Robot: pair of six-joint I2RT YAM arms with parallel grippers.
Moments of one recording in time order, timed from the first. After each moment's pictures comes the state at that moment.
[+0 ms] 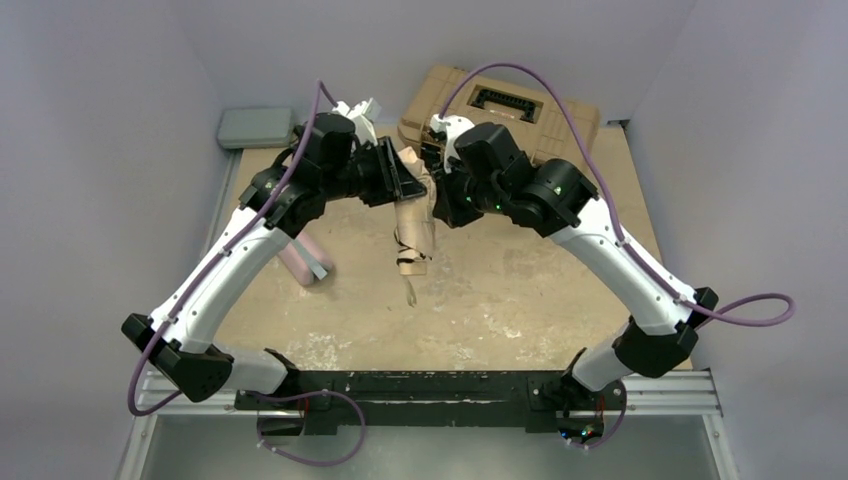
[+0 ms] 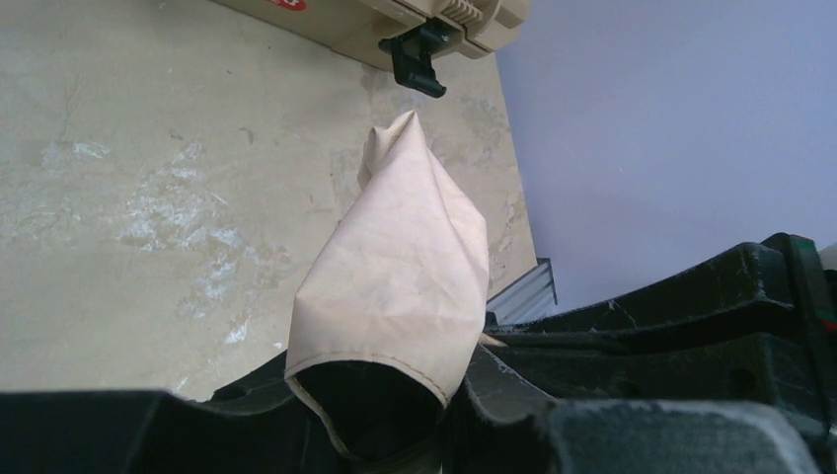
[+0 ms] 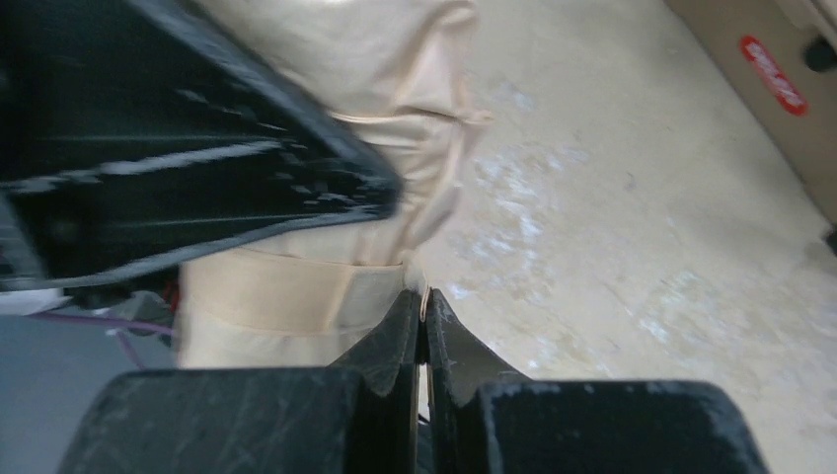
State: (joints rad) left arm -0.62 1.36 1.62 -0.74 0.23 -0.78; right arm 0.86 1.54 1.94 -1.10 0.08 0.34
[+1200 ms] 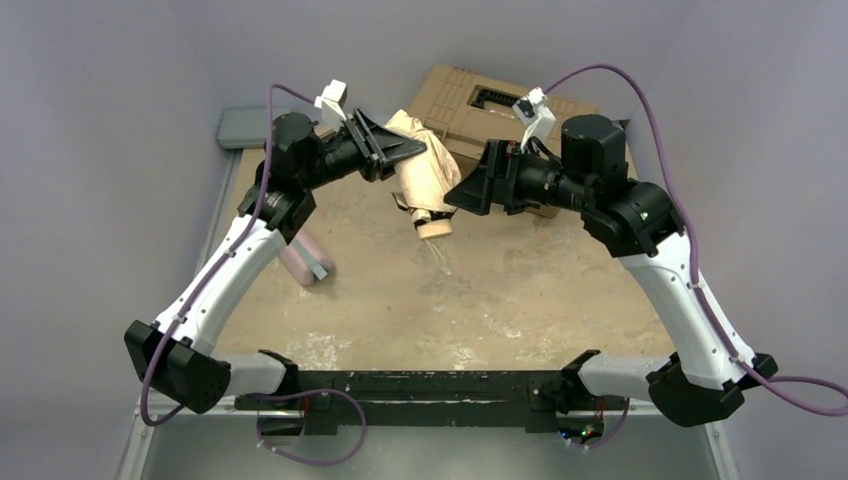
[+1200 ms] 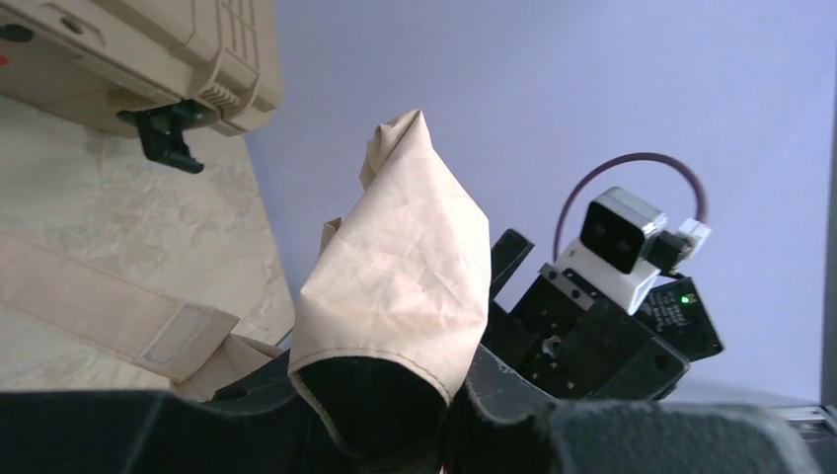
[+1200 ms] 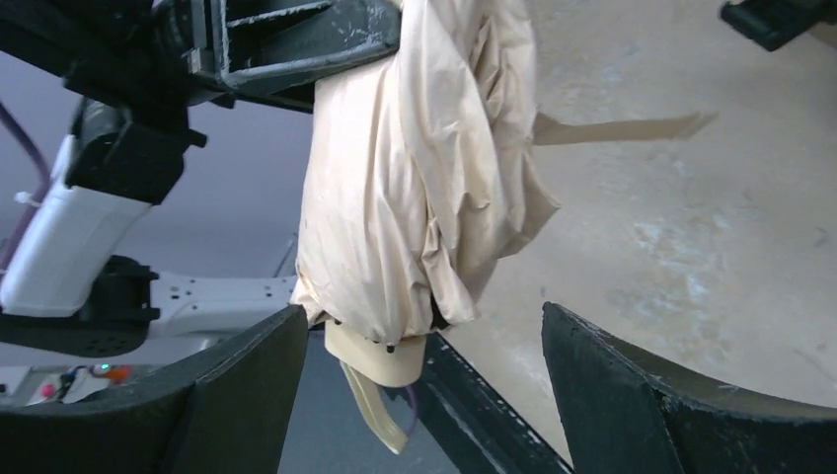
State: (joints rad) left arm -0.44 1.29 1.34 -0.10 0.56 -1.26; right arm 0.58 1.23 1.73 -0.88 -0.33 0.55
